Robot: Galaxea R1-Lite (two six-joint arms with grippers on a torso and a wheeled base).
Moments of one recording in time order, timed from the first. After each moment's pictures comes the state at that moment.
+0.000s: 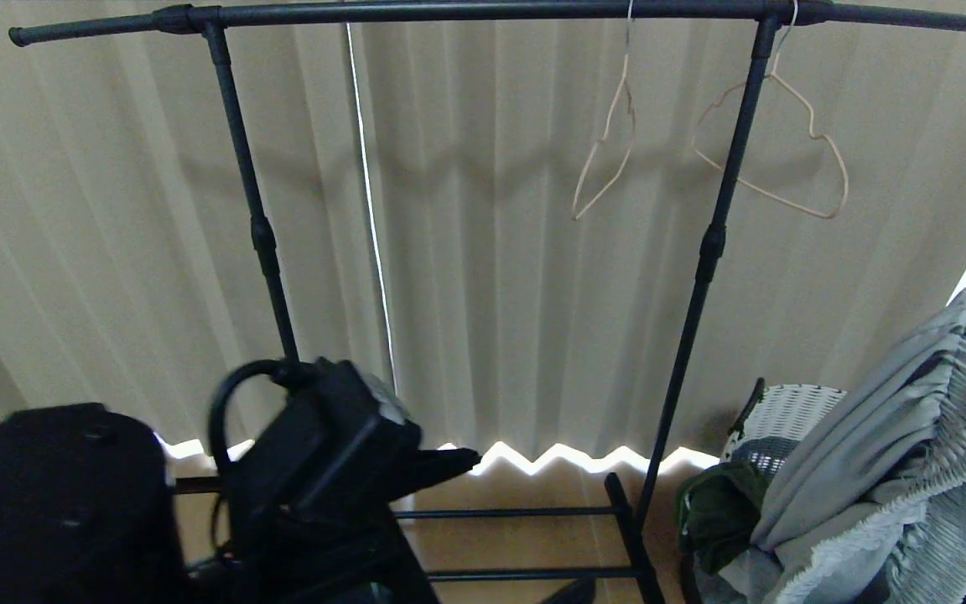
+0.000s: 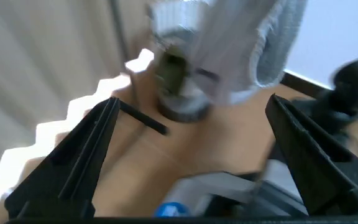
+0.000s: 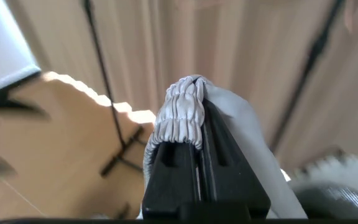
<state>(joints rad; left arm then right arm) -1.04 1.44 -0.56 -0.63 0.04 -0.08 0.47 0.90 -0.76 -0.04 0.01 0.10</state>
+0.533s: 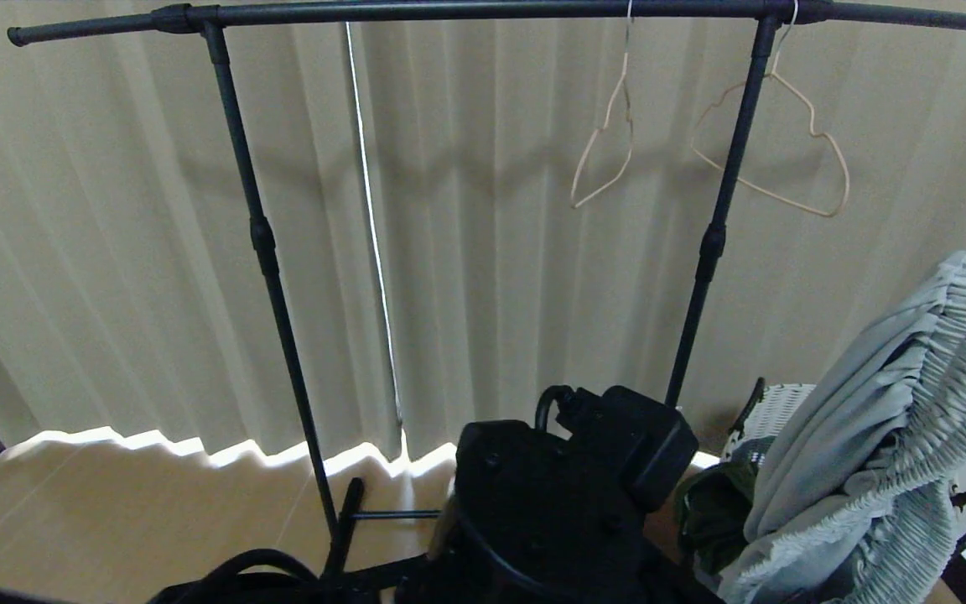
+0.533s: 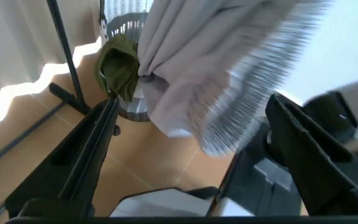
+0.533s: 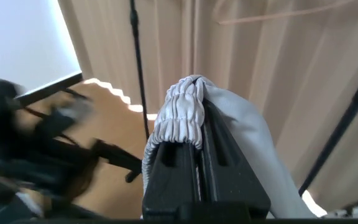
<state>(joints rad) -1.16 1.84 -0.89 -0.65 0.05 -0.28 0.55 0.93 -0.76 -0.13 0.10 0.12</state>
